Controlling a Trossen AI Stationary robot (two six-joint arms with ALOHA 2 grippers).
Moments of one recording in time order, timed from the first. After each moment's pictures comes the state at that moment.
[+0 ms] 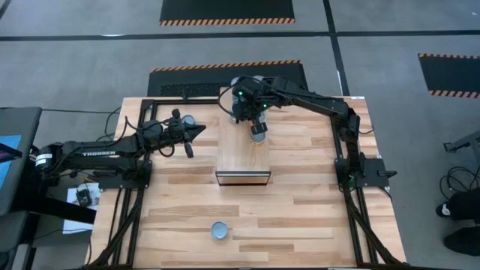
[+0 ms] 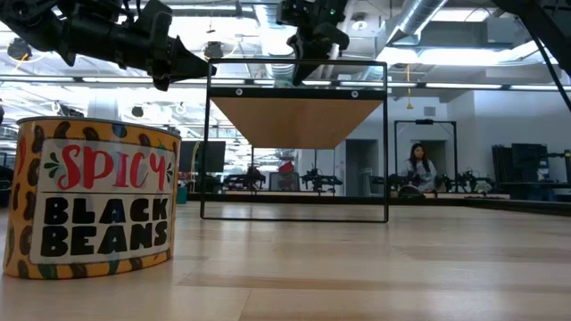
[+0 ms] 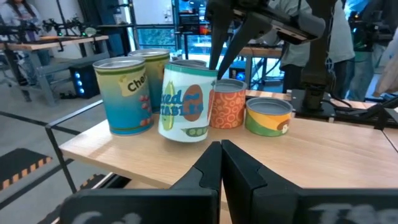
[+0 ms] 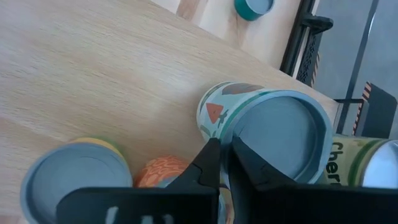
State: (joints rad) left arm 0.31 0.83 0.36 0.41 -0.08 0.01; right arm -0.30 2.02 2.18 -1.19 0.08 -0.73
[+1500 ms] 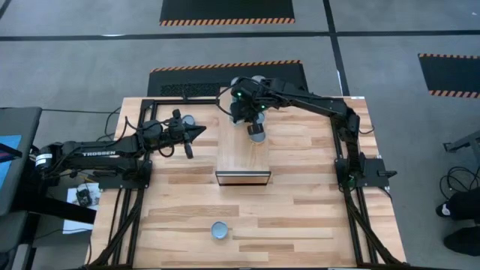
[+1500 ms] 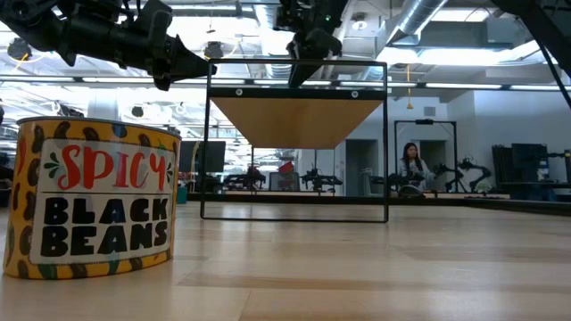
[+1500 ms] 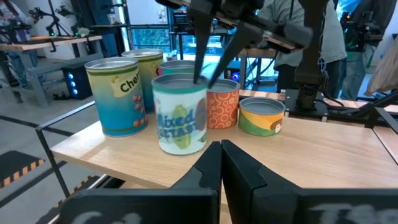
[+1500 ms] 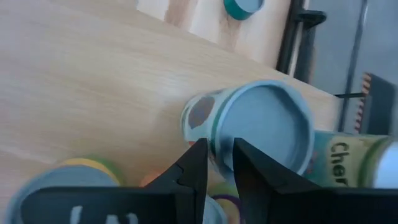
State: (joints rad) left arm 0.31 0.83 0.36 0.41 -0.06 0.01; right arm -0.30 2.02 2.14 -1.13 0.09 -0.66
